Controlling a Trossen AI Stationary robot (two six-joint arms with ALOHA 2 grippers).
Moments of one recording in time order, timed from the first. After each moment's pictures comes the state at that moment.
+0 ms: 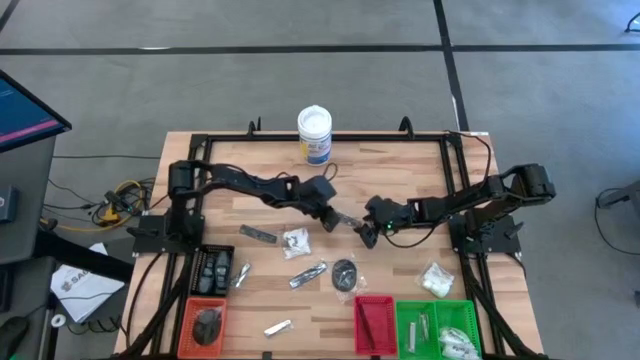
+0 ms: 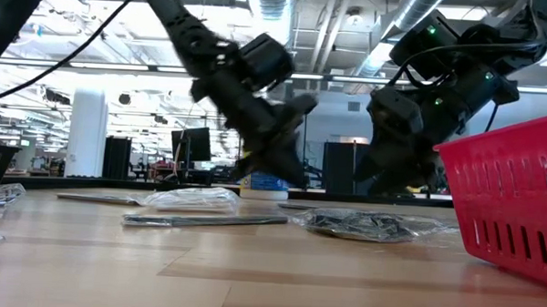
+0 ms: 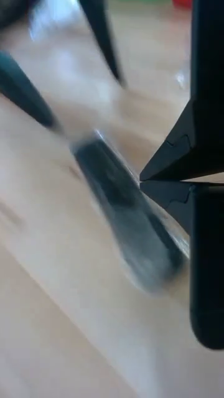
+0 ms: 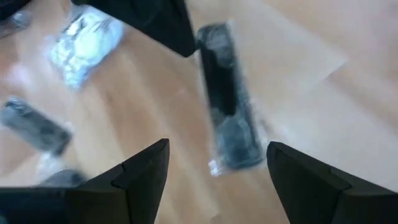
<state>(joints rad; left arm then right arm) 0.16 1.97 1.10 0.06 0.14 -0.61 0.03 1.49 0.50 0.21 0.17 0.67</state>
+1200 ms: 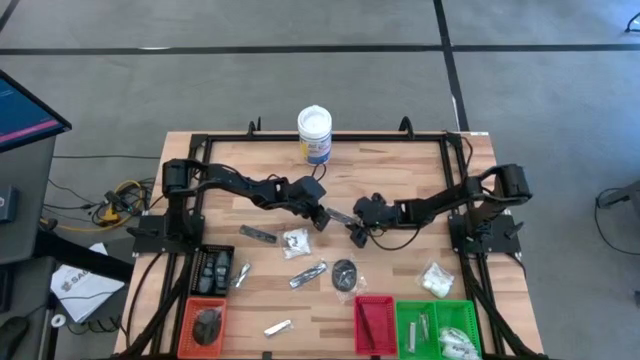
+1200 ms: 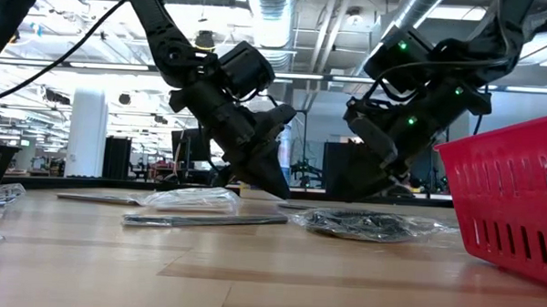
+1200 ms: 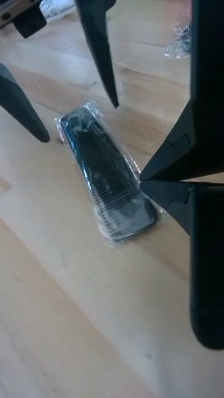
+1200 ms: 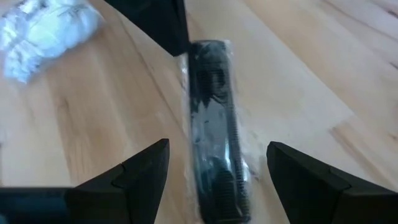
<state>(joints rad) 0.19 1.93 0.95 0.20 0.12 -0.61 0.01 1.67 0.60 0.26 0.26 0.46</state>
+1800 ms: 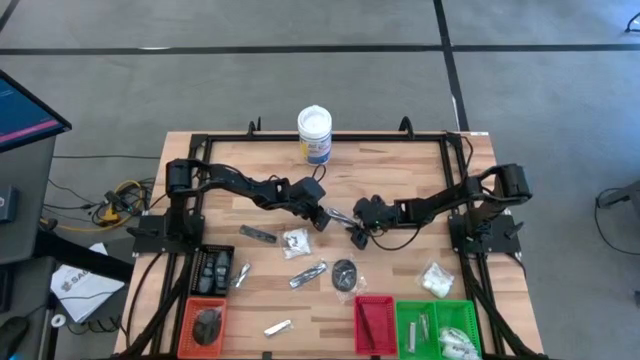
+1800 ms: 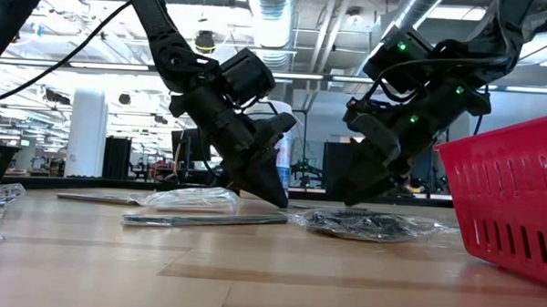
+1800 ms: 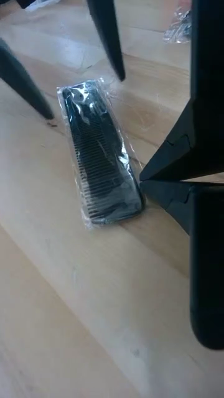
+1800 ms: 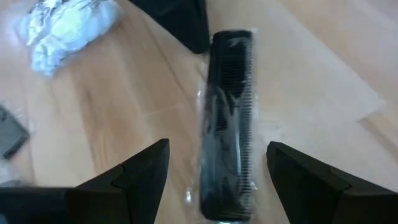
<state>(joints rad) 0.19 1.96 0.95 0.19 0.13 -0.63 0.01 1.67 0.60 0.26 0.19 0.48</state>
